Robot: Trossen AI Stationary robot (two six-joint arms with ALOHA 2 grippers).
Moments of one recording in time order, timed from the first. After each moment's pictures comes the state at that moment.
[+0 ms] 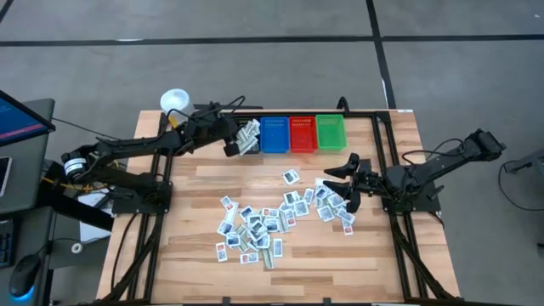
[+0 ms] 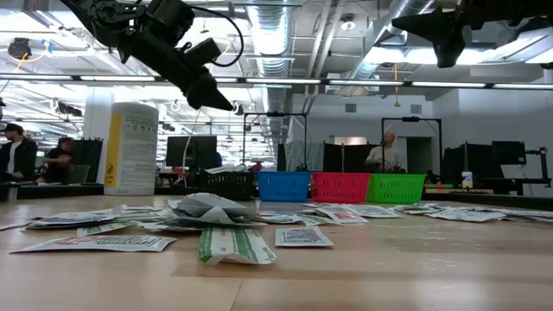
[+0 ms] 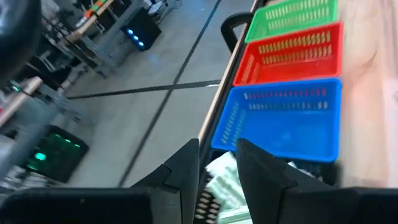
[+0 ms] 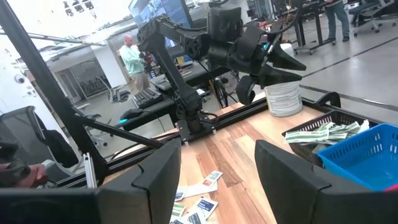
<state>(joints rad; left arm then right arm) 0.46 1.25 0.69 0.18 -0.20 0.57 0.39 0.76 0.37 0.40 0.57 0.34</state>
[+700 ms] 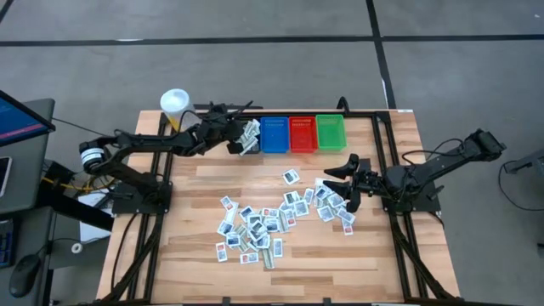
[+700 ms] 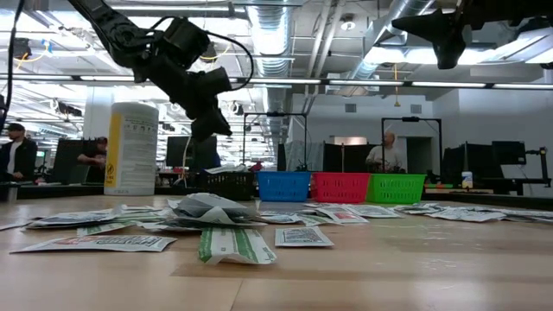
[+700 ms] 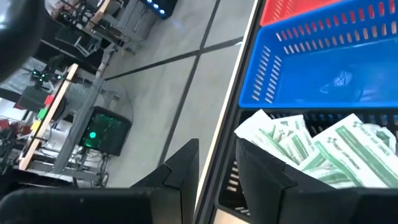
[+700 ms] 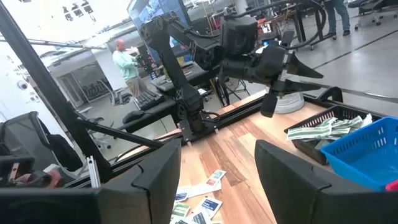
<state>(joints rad) 0.46 1.43 0.69 0.30 -0.39 0.72 0.39 0.76 0.37 0.40 0.57 0.38</state>
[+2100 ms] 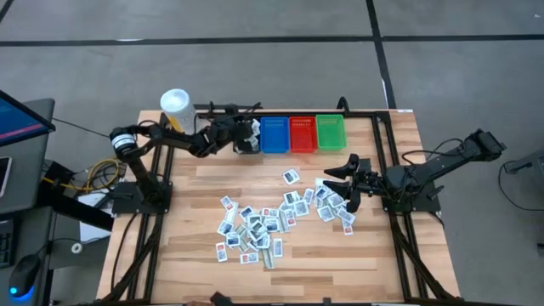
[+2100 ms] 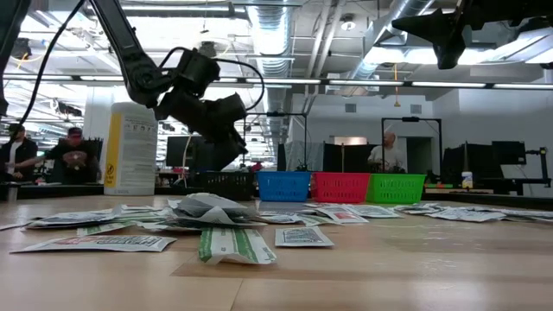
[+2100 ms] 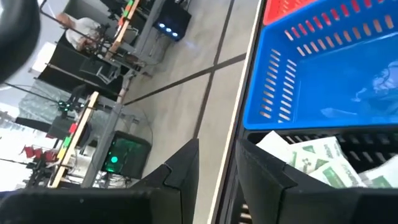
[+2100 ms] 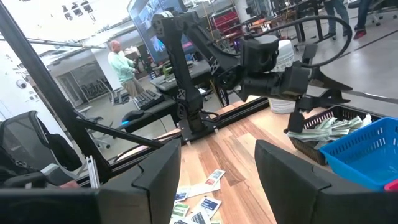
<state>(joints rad) 0.51 1.73 0.69 0.72 -0.34 0.89 0.39 0.76 0.37 0.40 0.57 0.38</state>
